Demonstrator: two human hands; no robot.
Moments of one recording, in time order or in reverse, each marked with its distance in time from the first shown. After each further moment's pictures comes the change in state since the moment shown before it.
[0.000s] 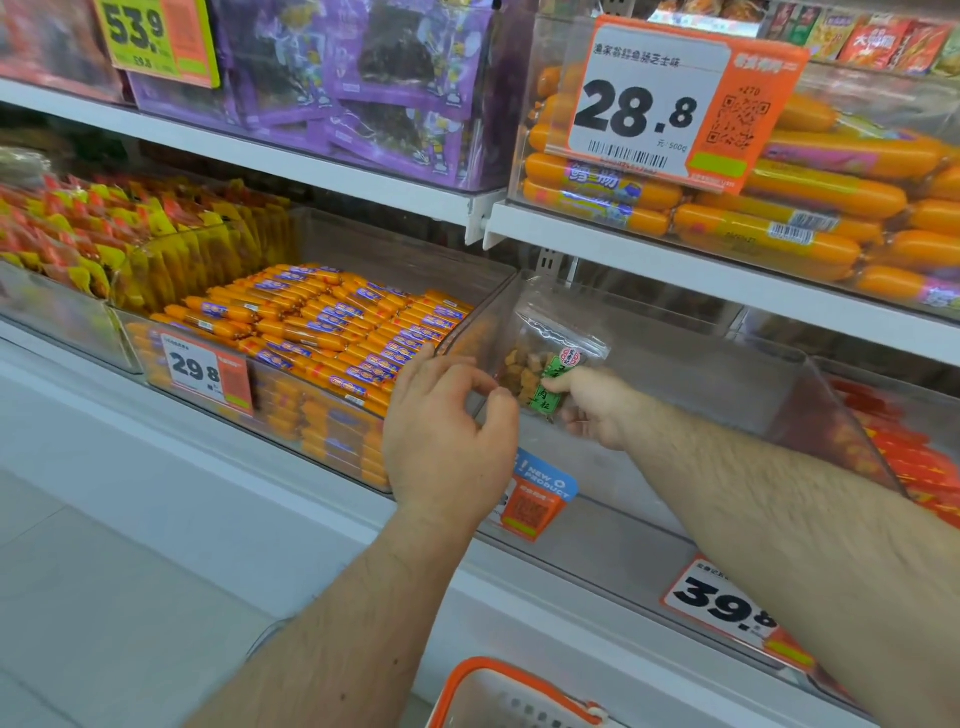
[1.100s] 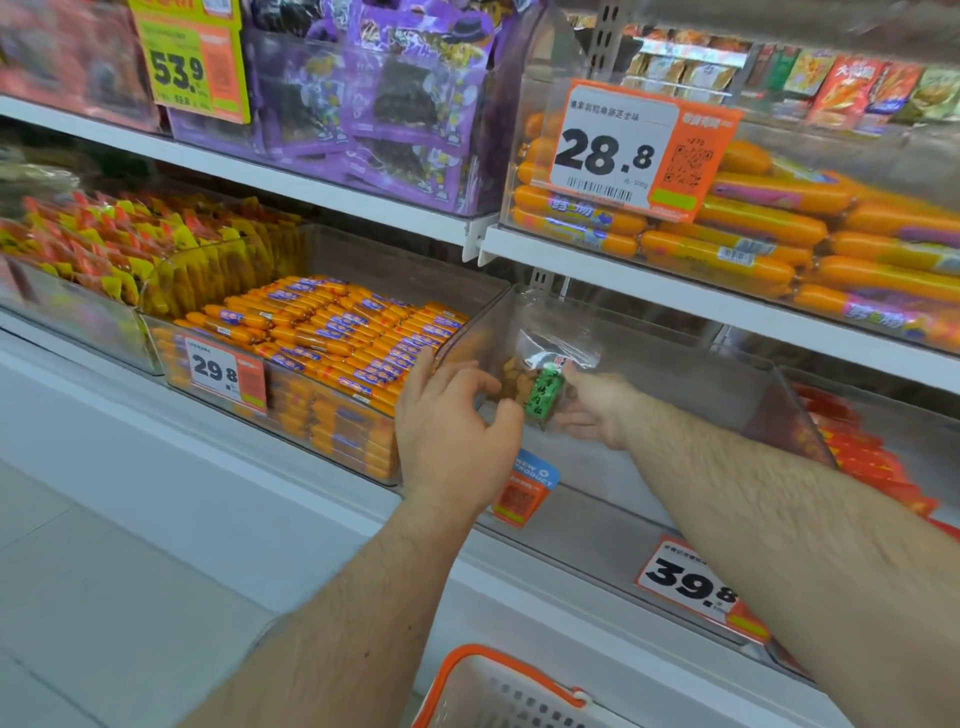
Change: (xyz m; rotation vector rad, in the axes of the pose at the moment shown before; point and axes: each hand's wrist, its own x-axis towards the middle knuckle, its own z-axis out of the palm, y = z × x) left_hand -0.003 0.013 -0.003 0.058 -0.111 -0.048; right_hand -0.034 -0.008 -0.016 0.050 0.060 -0.014
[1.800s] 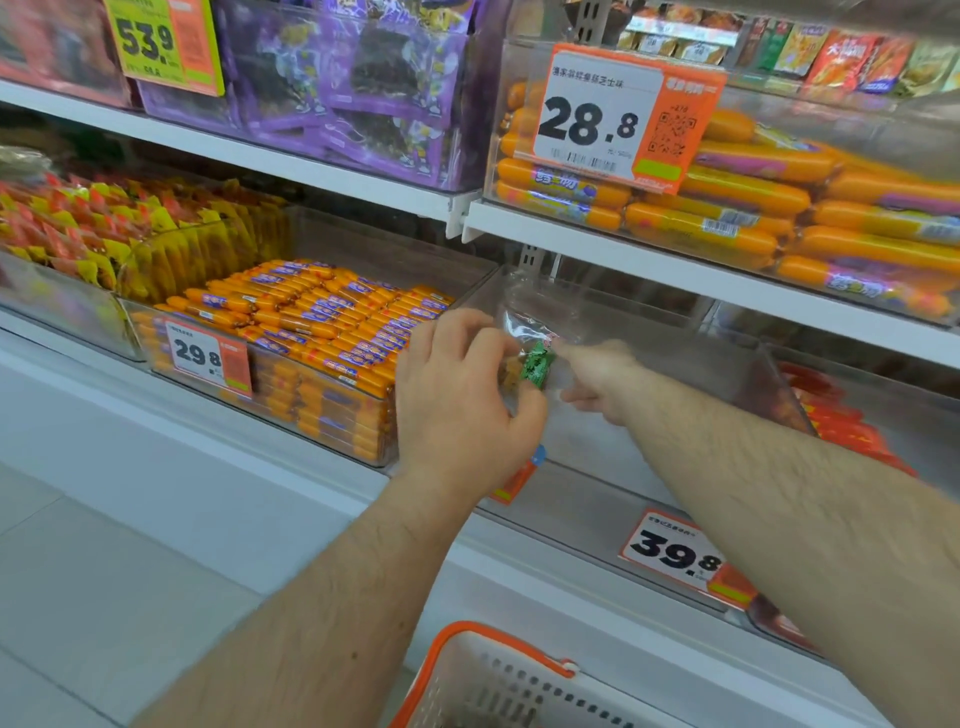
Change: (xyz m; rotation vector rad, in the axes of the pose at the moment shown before) left_hand -0.004 0.019 -0.013 0.144 0.086 0.389; right_hand -0.026 -0.012 -0.005 -0.088 0.120 -0.099
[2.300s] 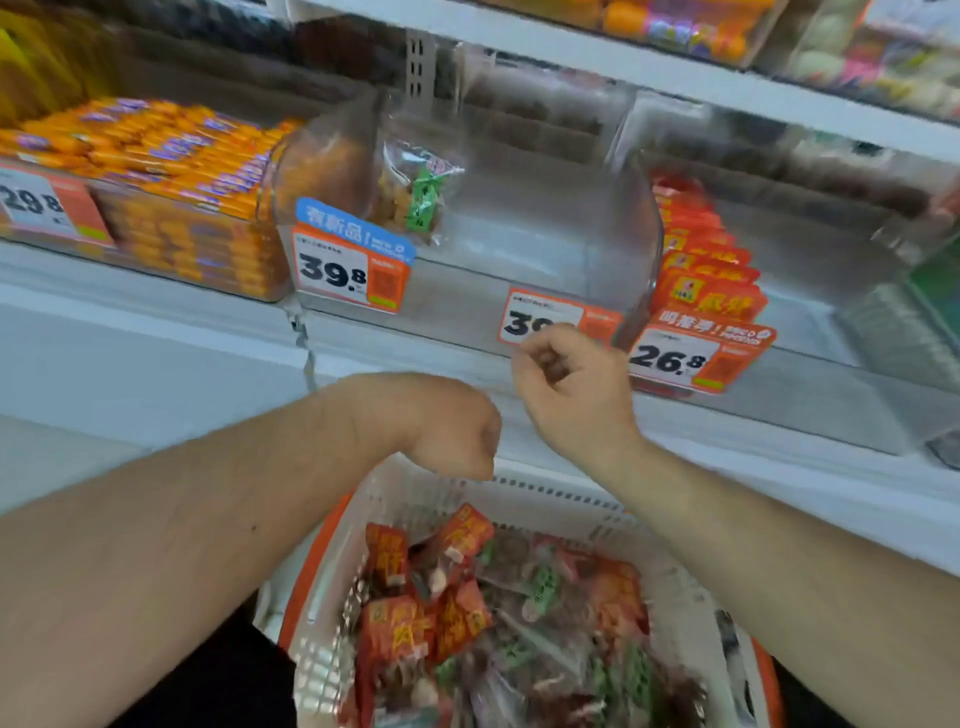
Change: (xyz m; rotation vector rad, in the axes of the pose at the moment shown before) left_hand -0.090 0.079 -0.005 0.227 -1.687 0.264; right_hand -0.190 0.162 -0.059 -0.088 0.253 -0.798
